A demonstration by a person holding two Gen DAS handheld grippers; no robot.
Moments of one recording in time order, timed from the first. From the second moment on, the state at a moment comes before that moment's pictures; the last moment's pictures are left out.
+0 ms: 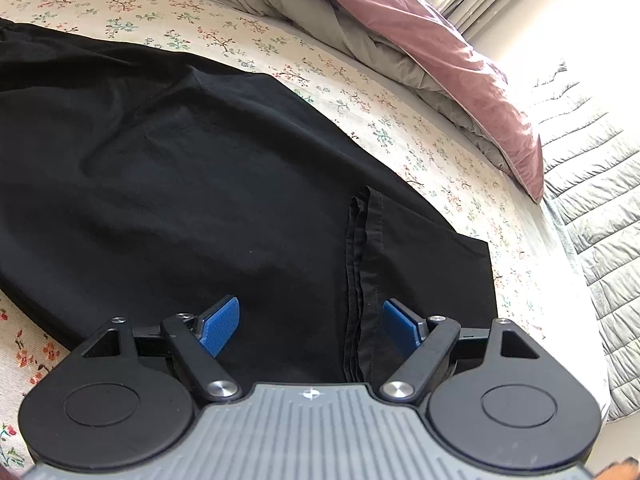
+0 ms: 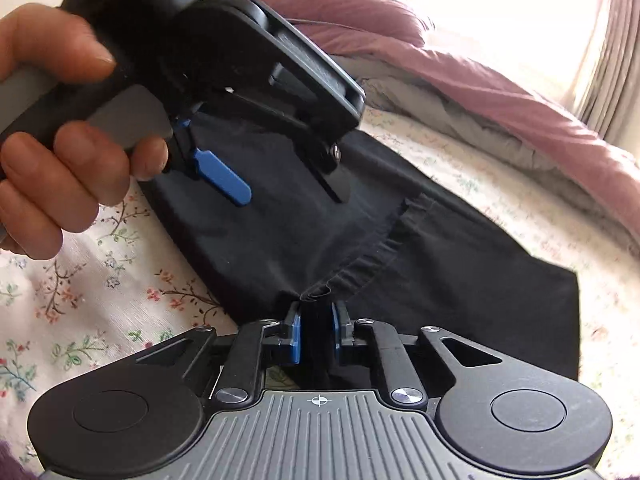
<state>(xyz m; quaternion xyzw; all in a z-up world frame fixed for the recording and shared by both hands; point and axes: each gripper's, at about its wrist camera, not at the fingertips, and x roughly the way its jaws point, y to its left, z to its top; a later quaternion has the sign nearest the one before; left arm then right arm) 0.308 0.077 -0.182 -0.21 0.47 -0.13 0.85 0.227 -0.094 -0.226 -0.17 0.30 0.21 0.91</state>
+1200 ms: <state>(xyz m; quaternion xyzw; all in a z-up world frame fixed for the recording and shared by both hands) 0.337 0.035 -0.193 -0.13 0.47 -0.21 0.85 0.189 -0.089 -0.191 -0.10 0.25 0.22 0.94</state>
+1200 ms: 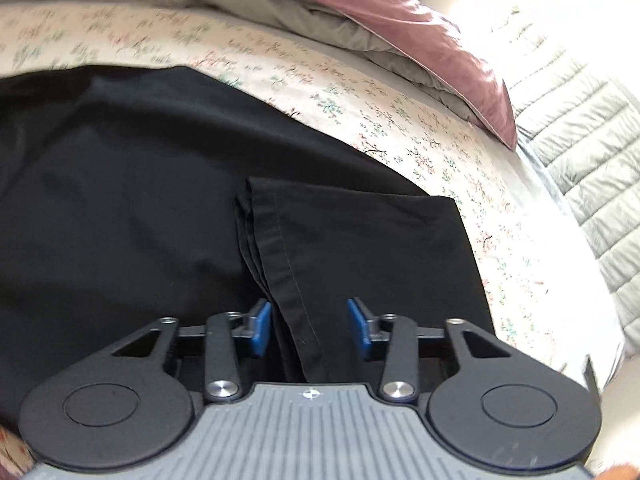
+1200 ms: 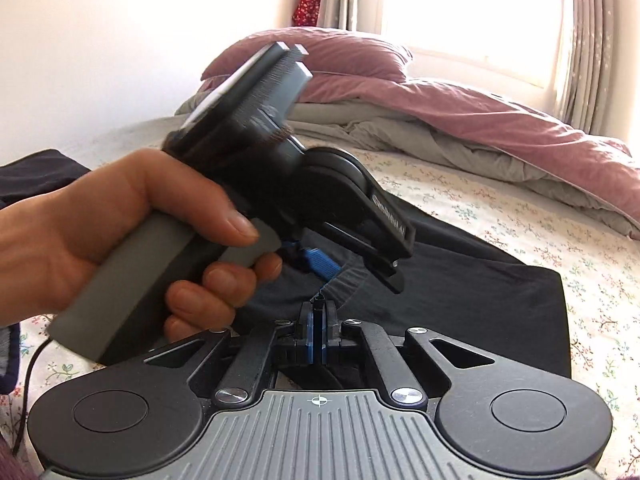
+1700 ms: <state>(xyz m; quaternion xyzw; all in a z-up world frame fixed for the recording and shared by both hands) 0.359 0.060 -0.183 -0.11 0.44 -0.20 0.87 0.176 -0.051 -0.200 -0.14 0.21 0.19 0.95</state>
